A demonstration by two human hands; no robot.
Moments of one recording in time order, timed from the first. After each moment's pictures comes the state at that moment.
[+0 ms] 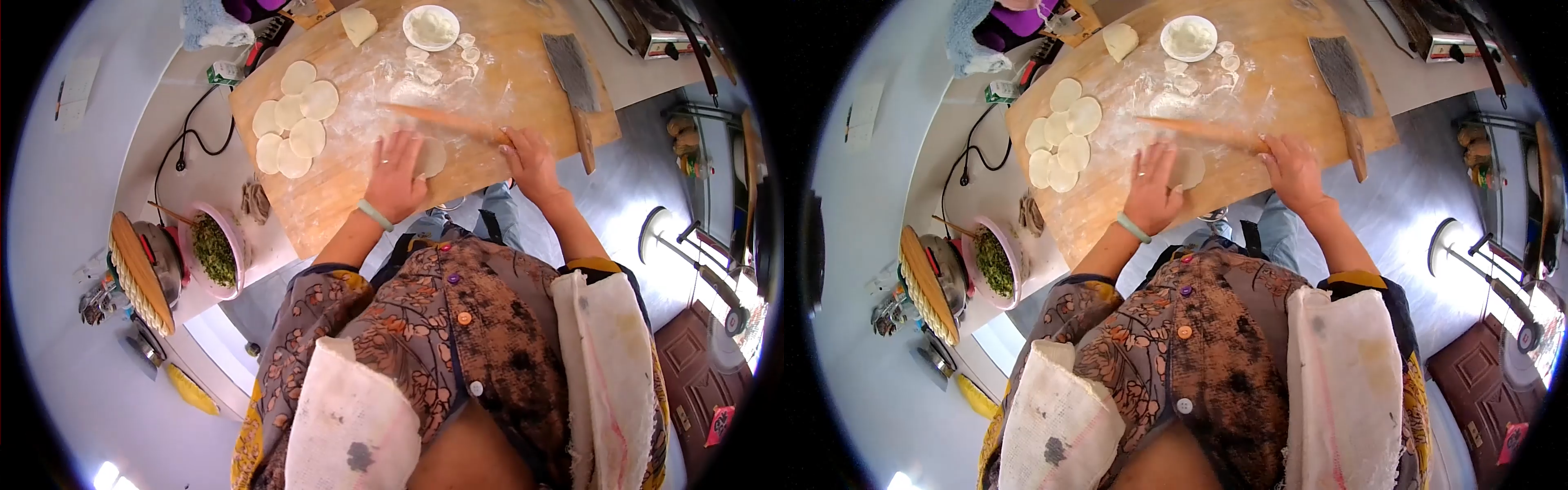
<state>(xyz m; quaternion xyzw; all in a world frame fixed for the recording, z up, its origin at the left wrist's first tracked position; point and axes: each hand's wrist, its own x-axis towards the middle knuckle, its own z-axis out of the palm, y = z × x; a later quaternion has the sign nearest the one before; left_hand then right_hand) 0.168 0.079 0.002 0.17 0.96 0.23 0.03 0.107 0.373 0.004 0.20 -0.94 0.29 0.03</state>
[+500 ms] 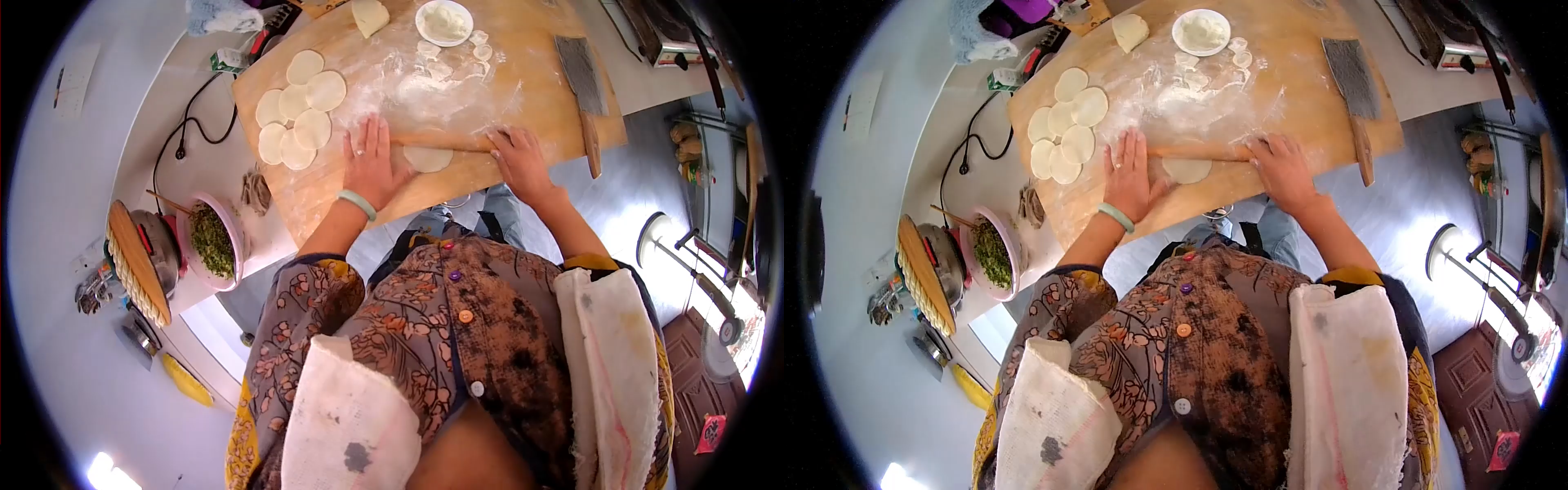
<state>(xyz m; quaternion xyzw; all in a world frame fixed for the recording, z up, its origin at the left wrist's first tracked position) 0.171 0.040 -0.009 0.09 0.99 0.11 0.06 0.109 0.354 -0.007 0.30 -0.92 0.26 0.00</state>
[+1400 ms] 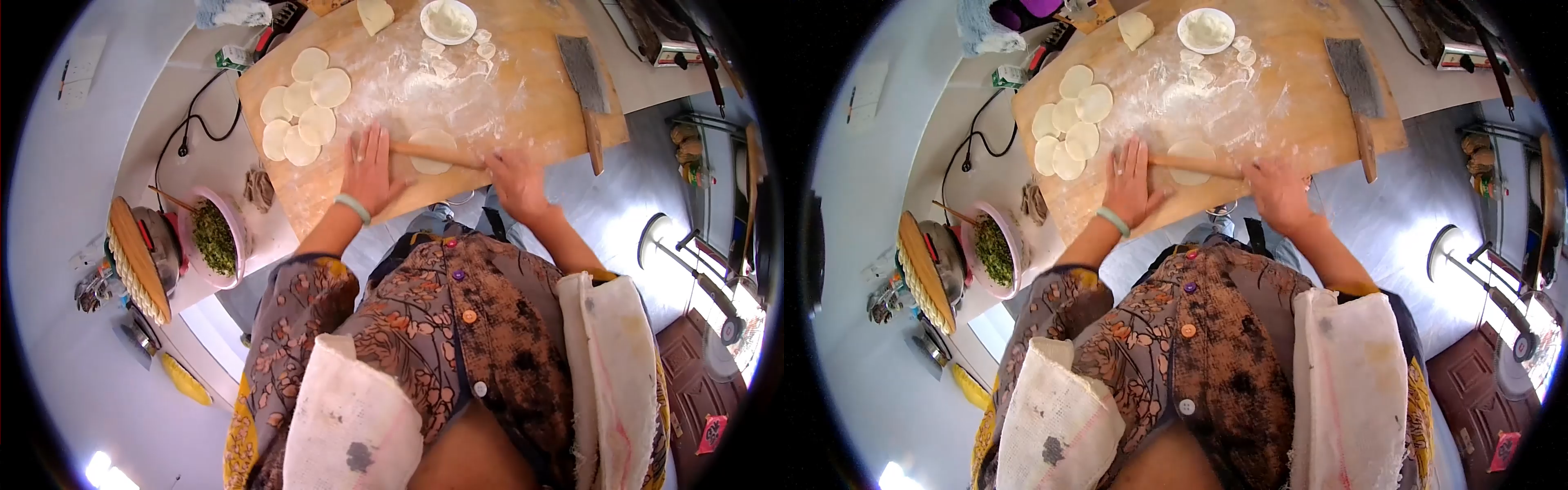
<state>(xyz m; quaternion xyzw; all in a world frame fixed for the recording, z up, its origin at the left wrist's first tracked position) 0.186 0.022 -0.015 0.12 0.98 0.12 0.06 0.147 0.342 0.004 0.32 -0.91 0.26 0.00</state>
